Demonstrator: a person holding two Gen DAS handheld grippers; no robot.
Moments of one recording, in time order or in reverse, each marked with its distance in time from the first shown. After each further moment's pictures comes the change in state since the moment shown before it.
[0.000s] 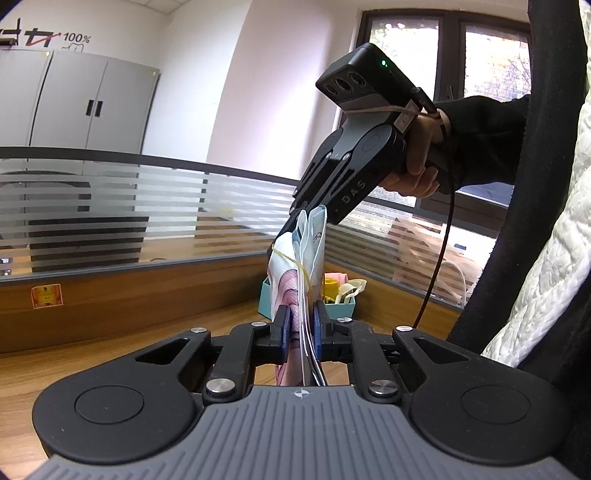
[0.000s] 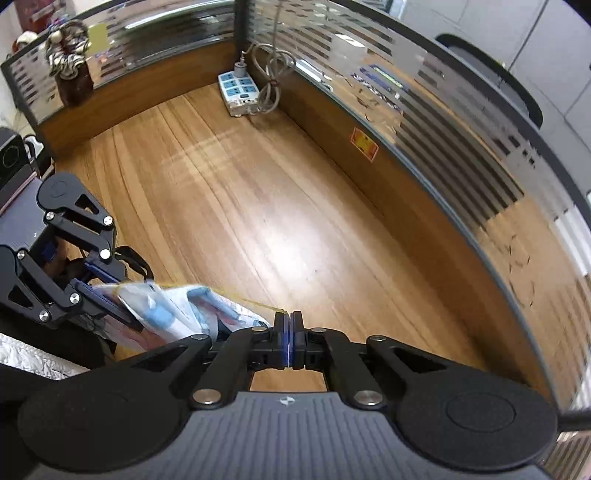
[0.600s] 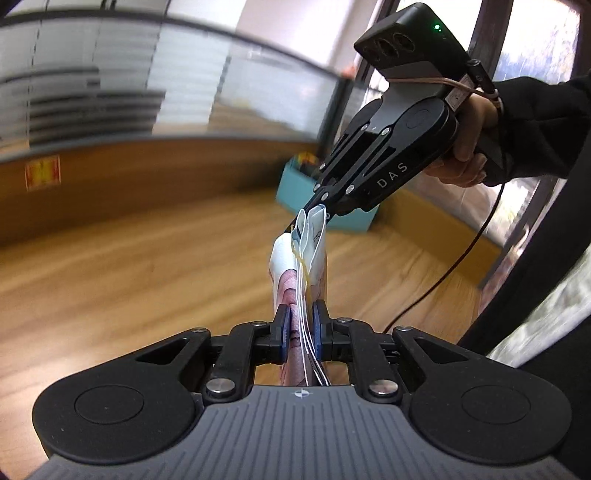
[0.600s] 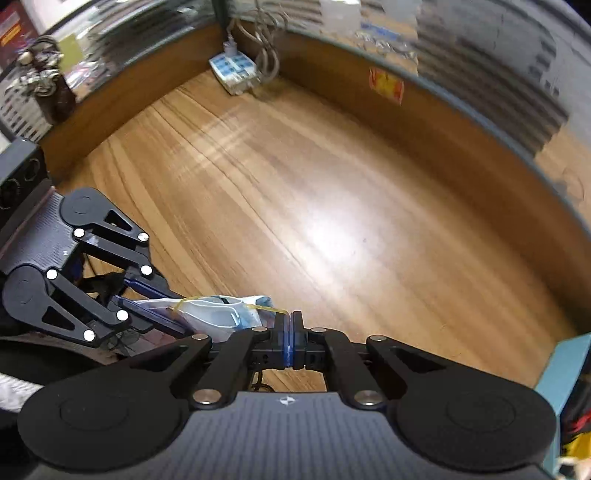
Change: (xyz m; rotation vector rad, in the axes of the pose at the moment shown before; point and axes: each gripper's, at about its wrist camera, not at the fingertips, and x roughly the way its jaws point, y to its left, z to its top) left arm 0.048 0.052 -0.065 -0.105 0.360 0.000; right arm 0.116 0.001 -0.035 0.175 0.015 0.114
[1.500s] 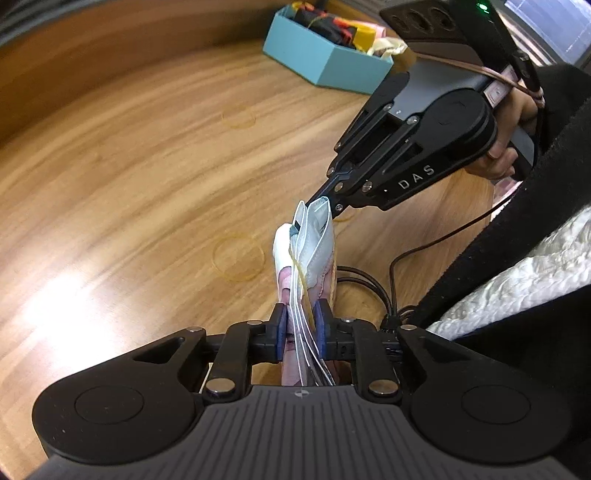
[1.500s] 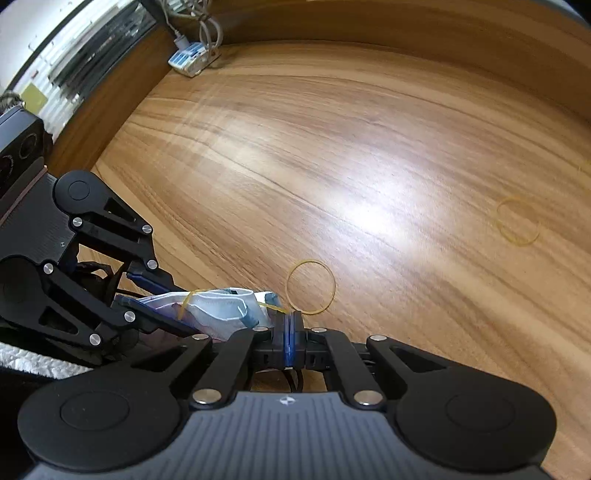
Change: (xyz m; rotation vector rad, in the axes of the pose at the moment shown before) left arm 0.103 0.007 0.016 -0.044 0.510 -0.059; right arm 0.090 -0.055 -0.087 0.269 -0.024 0.208
